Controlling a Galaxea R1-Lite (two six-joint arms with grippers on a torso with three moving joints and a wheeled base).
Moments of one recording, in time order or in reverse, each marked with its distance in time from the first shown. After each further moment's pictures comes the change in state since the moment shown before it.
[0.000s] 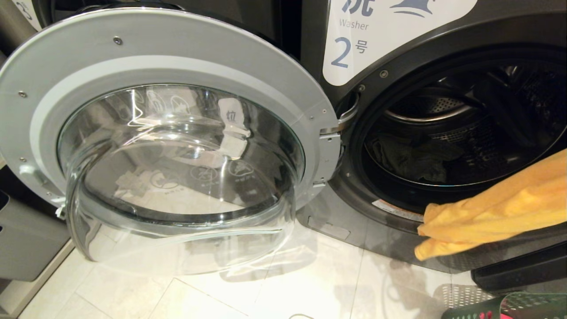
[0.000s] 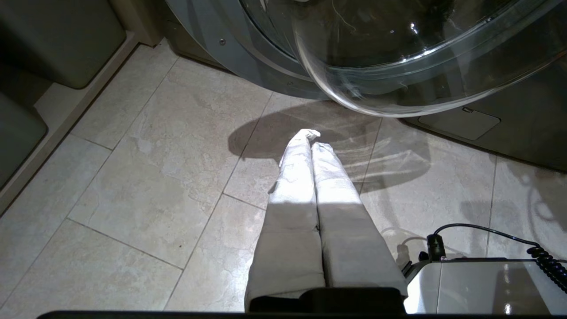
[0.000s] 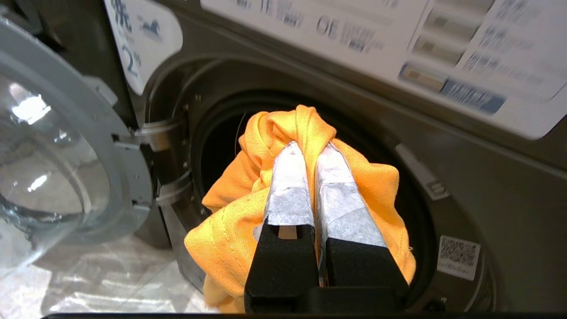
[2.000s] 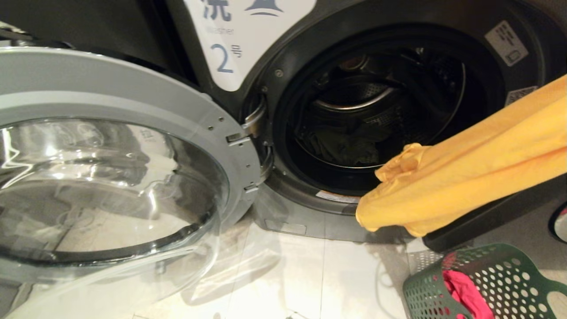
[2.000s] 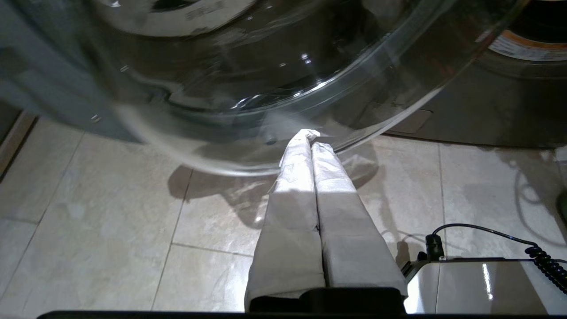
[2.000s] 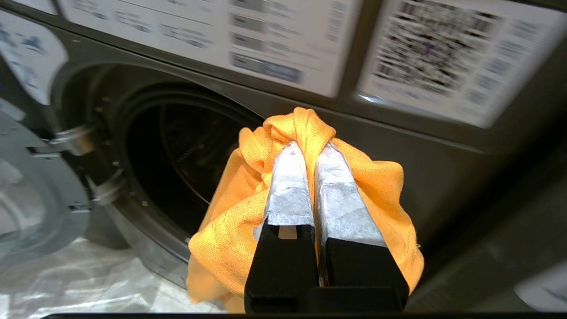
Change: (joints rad) left arm -0.001 0.000 0.000 0.000 0.000 0.000; right arm -0.008 0.193 -0.330 0.193 0.000 0.060
